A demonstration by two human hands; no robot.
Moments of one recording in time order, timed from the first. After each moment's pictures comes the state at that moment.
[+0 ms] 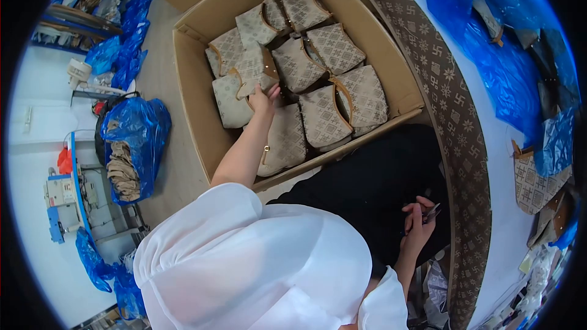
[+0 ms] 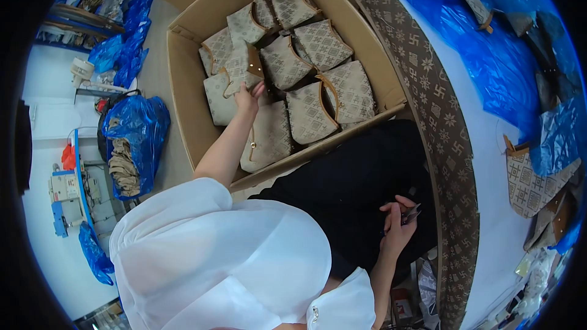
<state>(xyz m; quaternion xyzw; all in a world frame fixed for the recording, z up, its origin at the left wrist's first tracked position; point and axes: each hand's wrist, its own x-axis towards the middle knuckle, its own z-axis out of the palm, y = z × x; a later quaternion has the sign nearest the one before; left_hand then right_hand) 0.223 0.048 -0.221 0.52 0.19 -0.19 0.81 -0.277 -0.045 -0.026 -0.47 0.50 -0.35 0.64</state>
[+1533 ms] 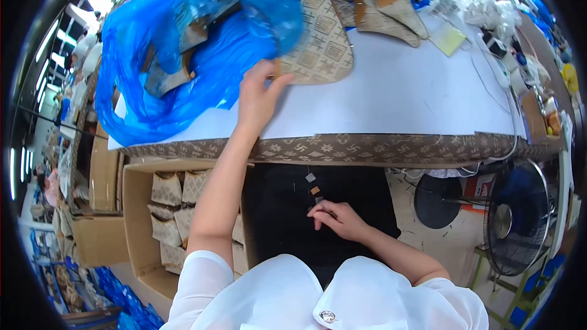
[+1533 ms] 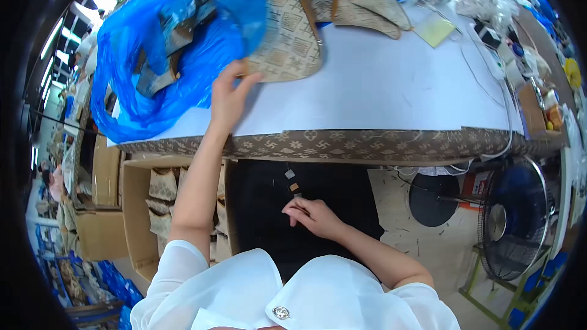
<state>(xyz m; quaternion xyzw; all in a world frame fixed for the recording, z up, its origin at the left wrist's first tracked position) -0.178 -0.275 0.086 0.39 -0.81 -0.17 0.40 -0.318 -0.017 -0.015 -0.56 0.42 -0.37 0.61</state>
